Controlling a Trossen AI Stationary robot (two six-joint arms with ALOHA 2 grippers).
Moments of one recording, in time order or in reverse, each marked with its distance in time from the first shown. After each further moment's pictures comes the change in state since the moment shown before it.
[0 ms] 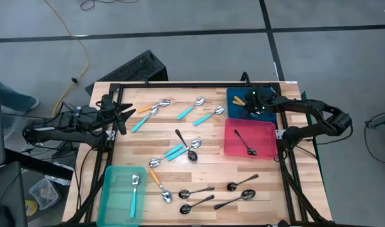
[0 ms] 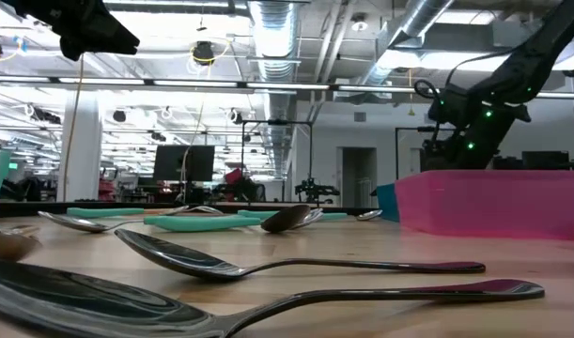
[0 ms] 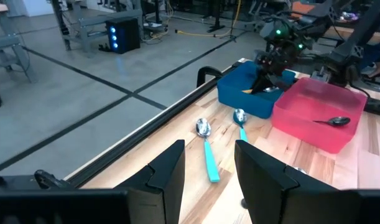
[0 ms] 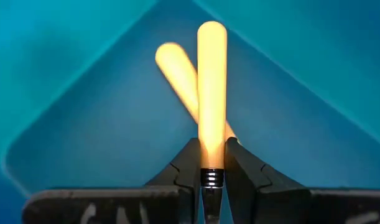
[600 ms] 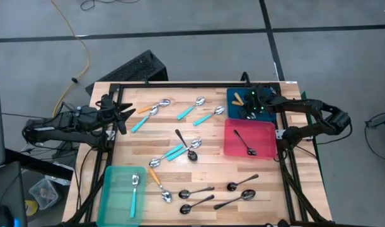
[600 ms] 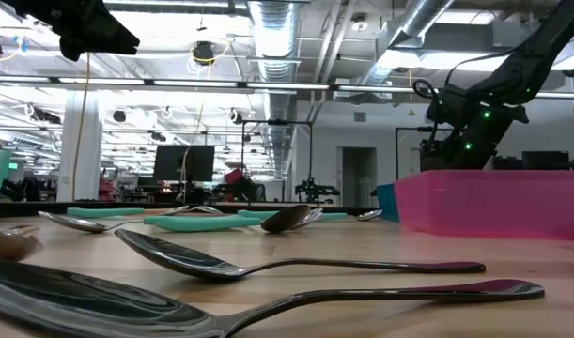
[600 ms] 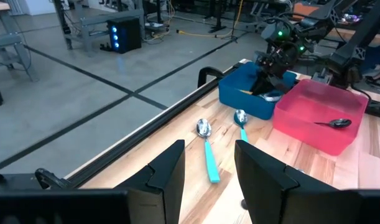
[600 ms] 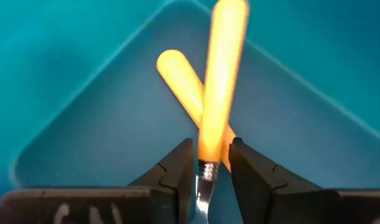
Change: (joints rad) left arm 0.000 0.000 0.000 0.000 -0.004 -0.006; right arm 0.002 0.011 -0.001 0.014 0.014 0.017
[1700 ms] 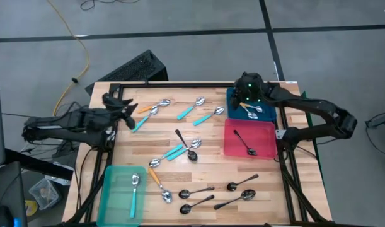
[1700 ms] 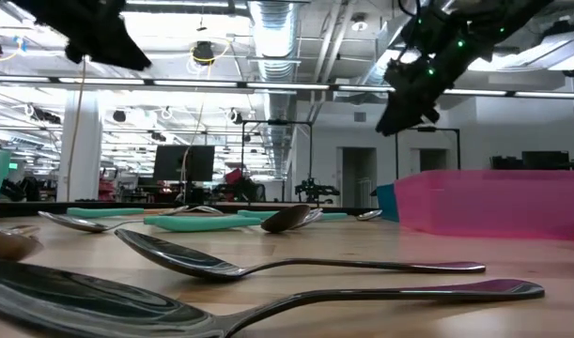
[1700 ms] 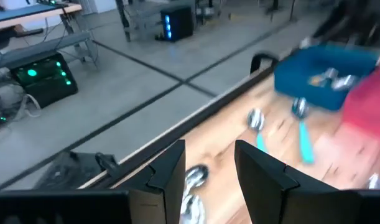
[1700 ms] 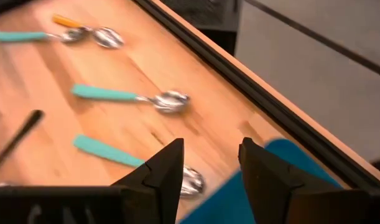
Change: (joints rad) left arm 0.021 0.187 0.000 0.025 -0.201 -0.011; right arm 0.269 -0.117 0.359 -0.151 -0.026 0.096
